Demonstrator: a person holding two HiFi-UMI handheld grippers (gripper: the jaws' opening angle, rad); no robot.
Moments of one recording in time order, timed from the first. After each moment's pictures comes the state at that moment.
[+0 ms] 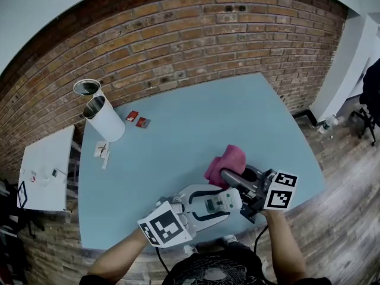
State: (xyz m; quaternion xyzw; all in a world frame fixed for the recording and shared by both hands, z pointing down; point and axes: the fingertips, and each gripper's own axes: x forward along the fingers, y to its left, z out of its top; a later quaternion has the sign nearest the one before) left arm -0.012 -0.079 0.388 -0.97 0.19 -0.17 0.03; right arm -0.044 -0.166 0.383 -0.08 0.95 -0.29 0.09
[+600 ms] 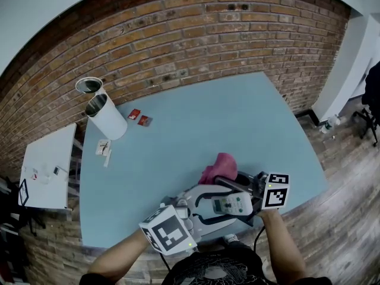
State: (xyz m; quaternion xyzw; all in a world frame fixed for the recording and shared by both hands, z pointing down) left arm 0.005 -0.069 0.364 -0.97 0.17 -0.17 0.07; right arm -0.063 -0.144 0.401 0.01 0.93 -0.36 0.10
